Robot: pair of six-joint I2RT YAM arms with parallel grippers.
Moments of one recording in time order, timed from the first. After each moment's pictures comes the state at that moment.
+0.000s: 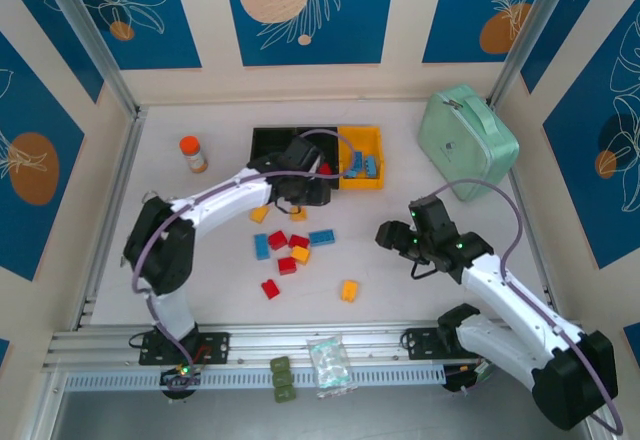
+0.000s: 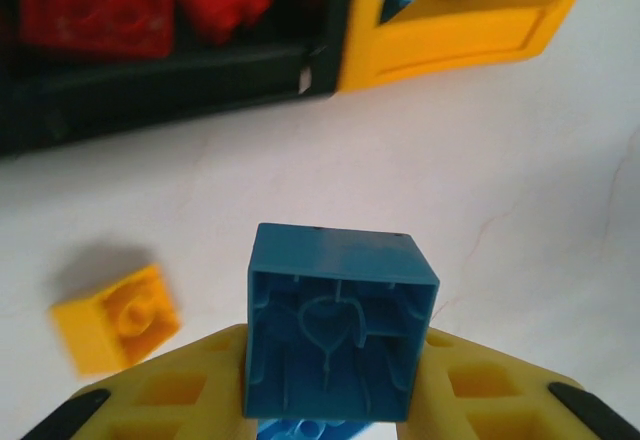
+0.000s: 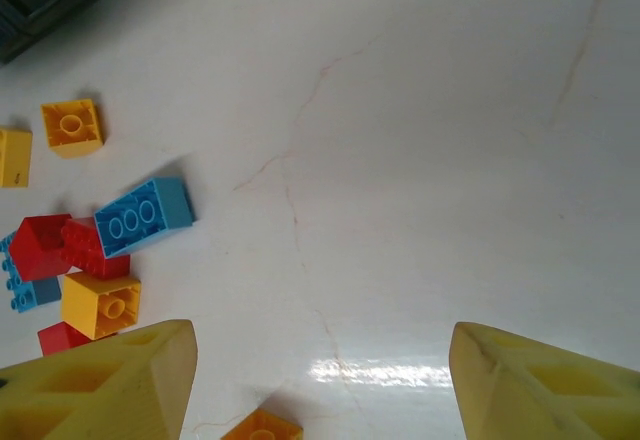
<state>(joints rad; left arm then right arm) -0.72 1.85 1.46 -0.60 0.10 -0.55 0.45 0.86 0.58 -0.65 -0.09 0.79</state>
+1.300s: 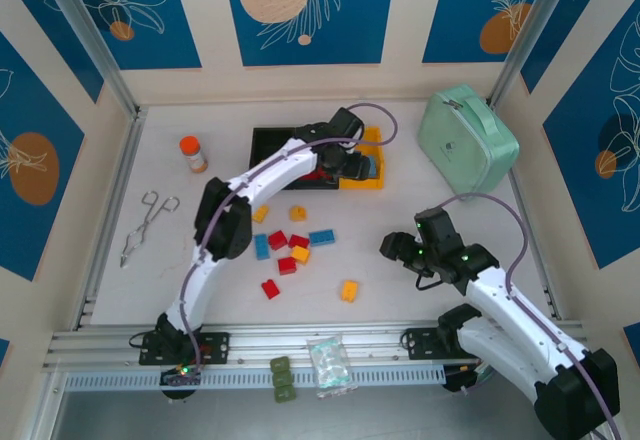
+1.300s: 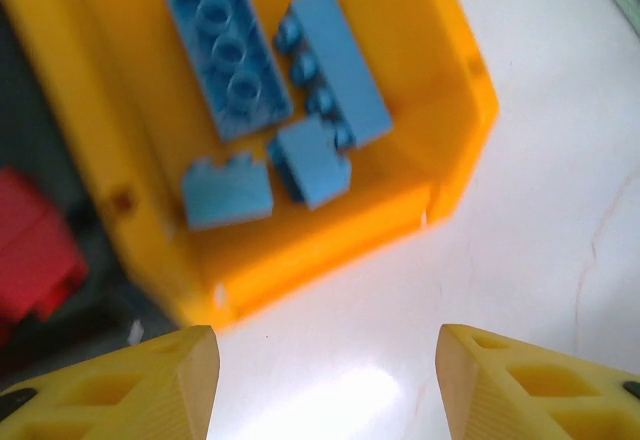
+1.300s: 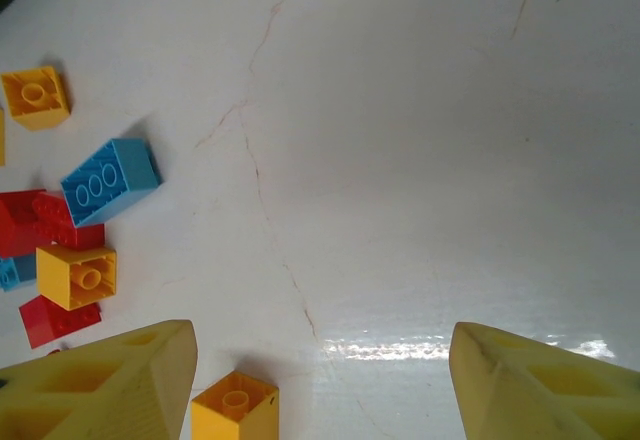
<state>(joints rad) -0.75 2.24 2.08 -0.84 0.10 -0.43 0.45 0.80 0.51 -0.68 -0.13 0.83</state>
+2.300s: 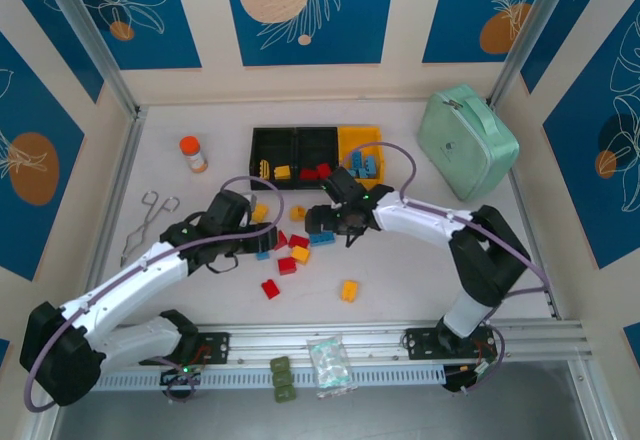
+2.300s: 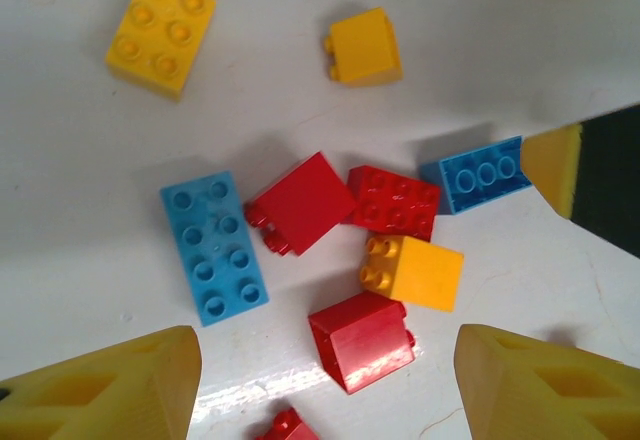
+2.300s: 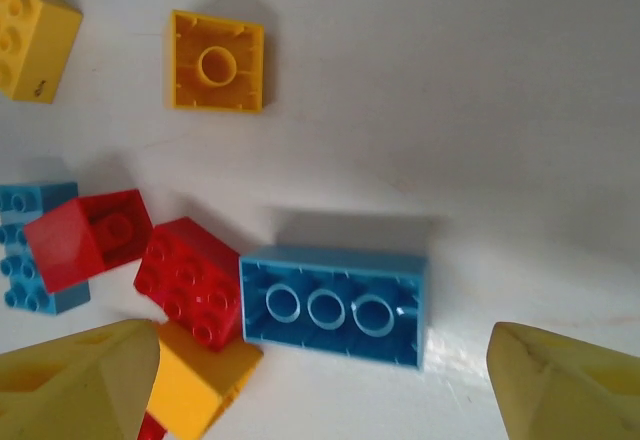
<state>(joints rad) -0.63 1.05 0.73 -0.61 0.04 -0.63 0.75 1.68 1.09 -0.52 -0.08 0.68</state>
